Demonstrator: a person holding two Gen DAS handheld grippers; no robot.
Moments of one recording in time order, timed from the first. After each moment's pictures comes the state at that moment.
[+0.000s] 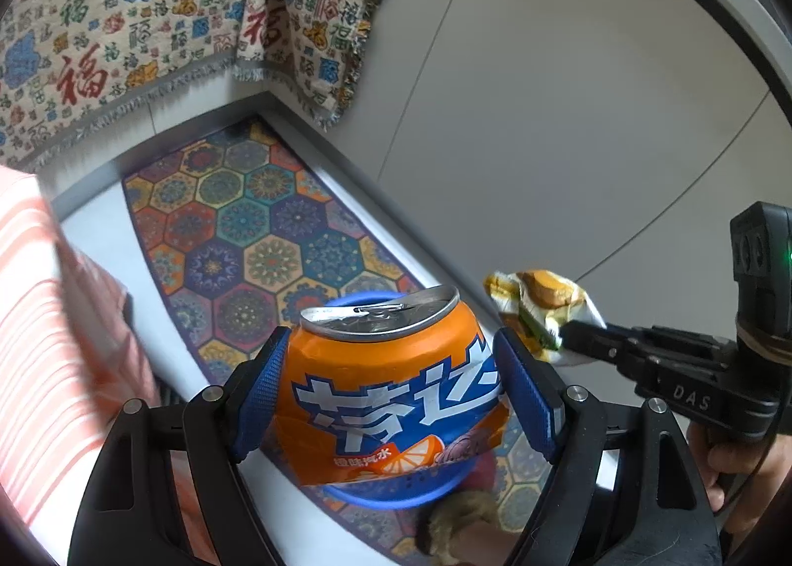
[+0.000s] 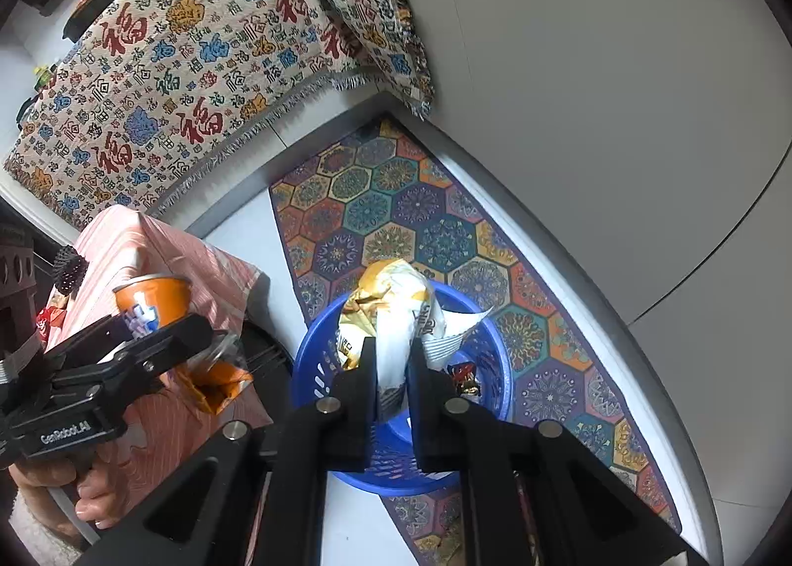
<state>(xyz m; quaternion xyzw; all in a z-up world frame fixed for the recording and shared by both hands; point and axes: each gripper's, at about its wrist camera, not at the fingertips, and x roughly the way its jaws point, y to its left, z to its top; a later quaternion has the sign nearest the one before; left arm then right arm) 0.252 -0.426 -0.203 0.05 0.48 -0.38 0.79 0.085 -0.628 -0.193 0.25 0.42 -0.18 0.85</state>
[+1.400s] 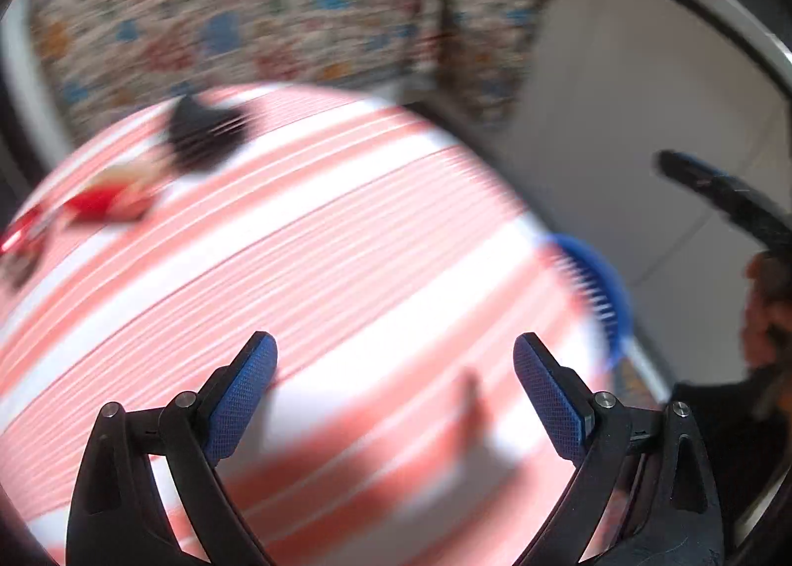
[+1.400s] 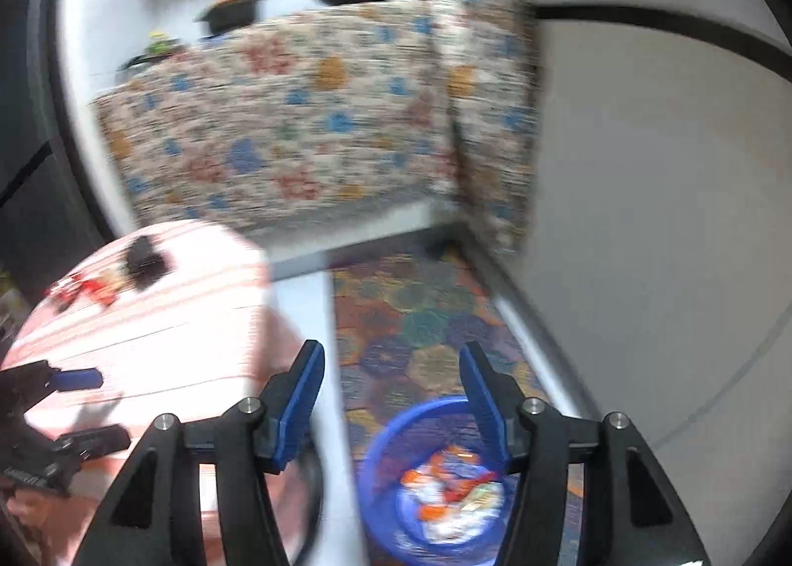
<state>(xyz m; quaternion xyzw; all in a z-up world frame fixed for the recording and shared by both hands) 0.218 -0.152 -0.163 0.09 0.45 -0.22 0.86 0.111 -0.474 -0.118 0.07 0.28 -0.12 0.95</state>
